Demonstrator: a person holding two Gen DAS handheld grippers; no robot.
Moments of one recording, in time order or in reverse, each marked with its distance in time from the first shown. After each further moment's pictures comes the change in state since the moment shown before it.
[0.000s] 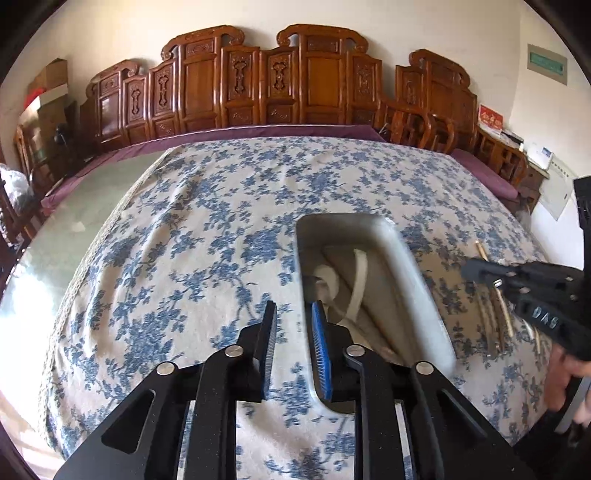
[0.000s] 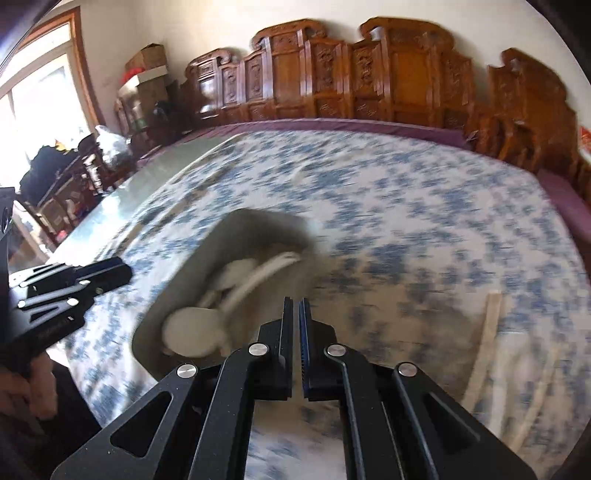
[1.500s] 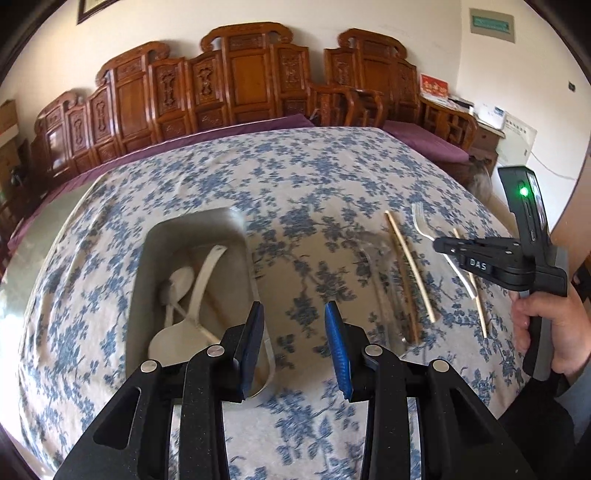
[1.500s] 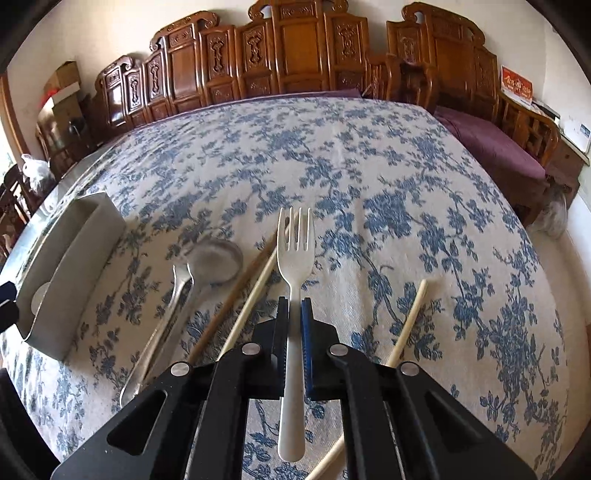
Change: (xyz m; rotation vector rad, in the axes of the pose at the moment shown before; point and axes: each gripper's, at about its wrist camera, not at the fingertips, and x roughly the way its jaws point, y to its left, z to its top) left arm 0.008 -0.143 -0.011 0.171 0.020 -0.104; right arm -0.006 -0.170 -0.063 0.181 0.059 -0.224
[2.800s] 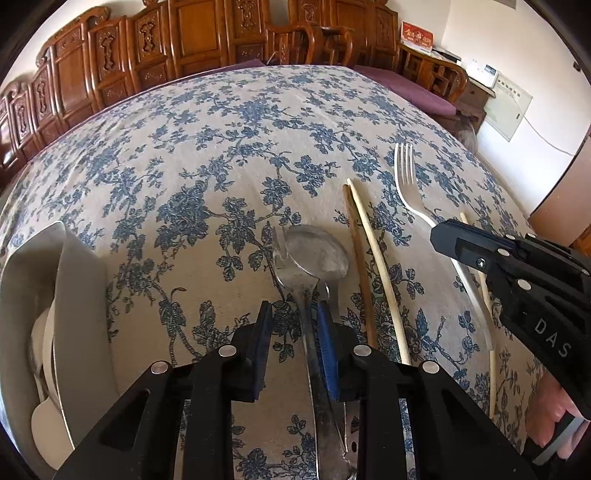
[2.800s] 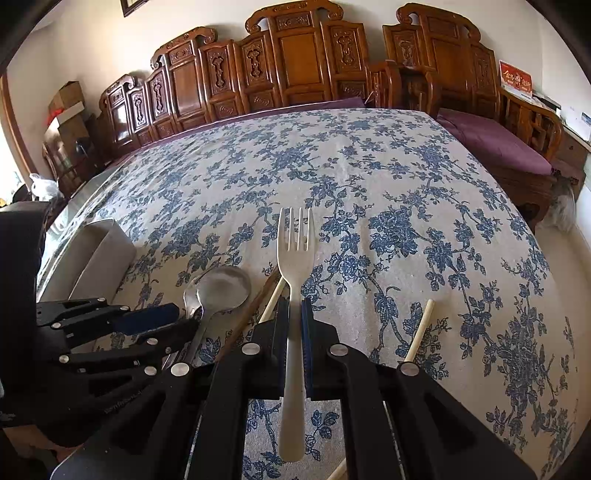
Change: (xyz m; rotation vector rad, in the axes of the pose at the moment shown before) left arm 0.139 -0.066 0.042 0.036 0.215 -0.114; right arm -0.002 -0.008 0.012 0.051 -0.041 0.056
